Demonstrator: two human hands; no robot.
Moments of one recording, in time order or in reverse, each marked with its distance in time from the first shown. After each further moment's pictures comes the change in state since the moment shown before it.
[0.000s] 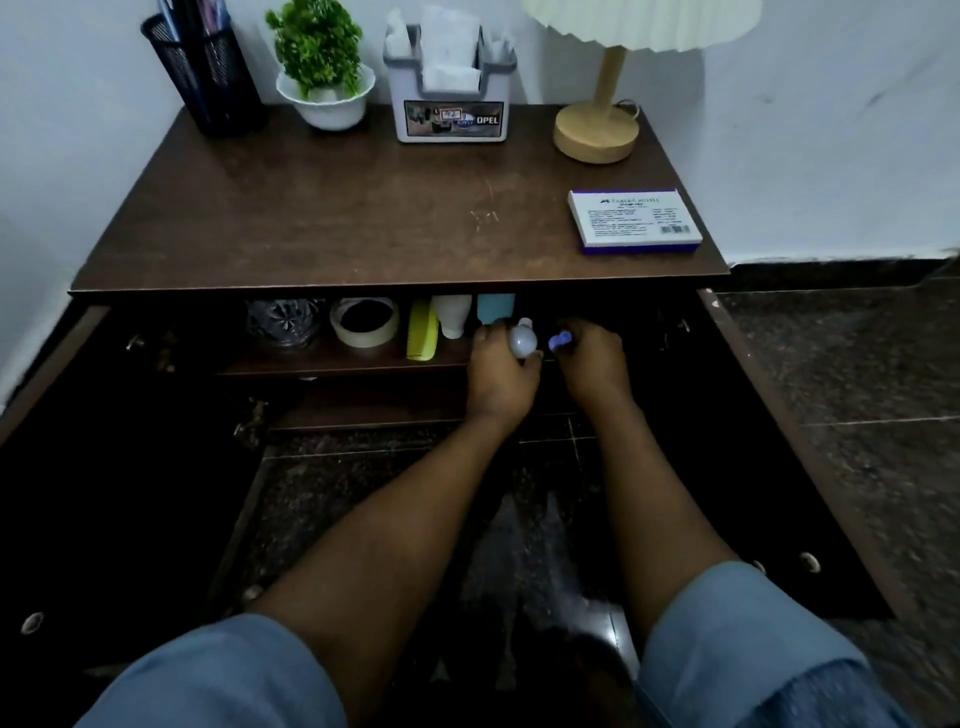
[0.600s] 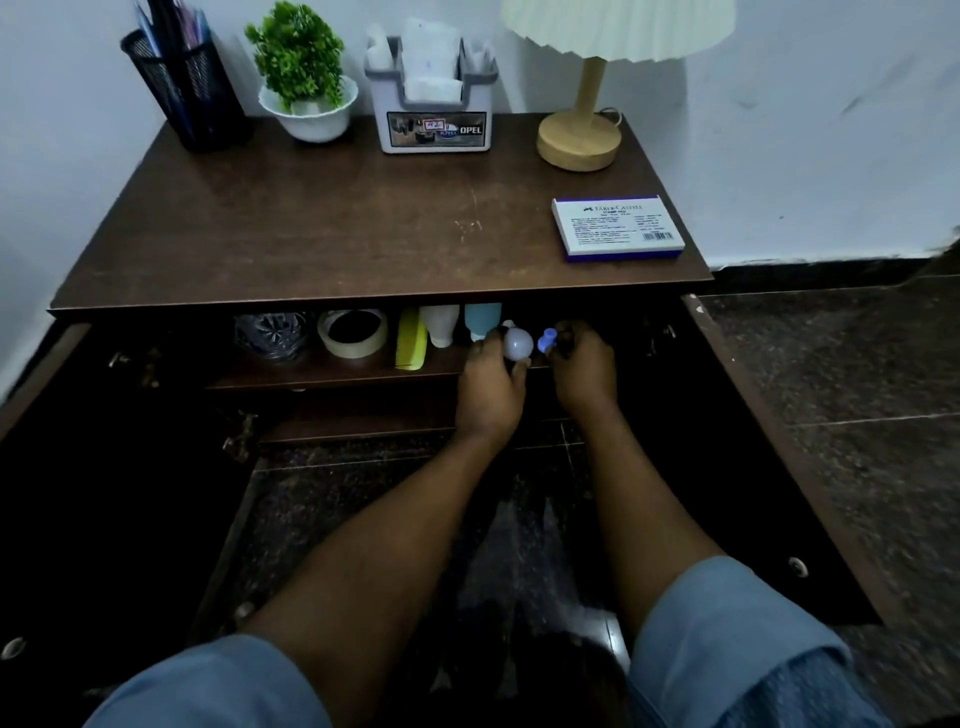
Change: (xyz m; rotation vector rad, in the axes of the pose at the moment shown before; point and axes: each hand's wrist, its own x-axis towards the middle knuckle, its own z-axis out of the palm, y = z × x) left_hand -0.007 -0.004 0.002 0.026 -0.033 0.059; right_hand 0.005 0.007 0.010 0.218 0.109 0.109
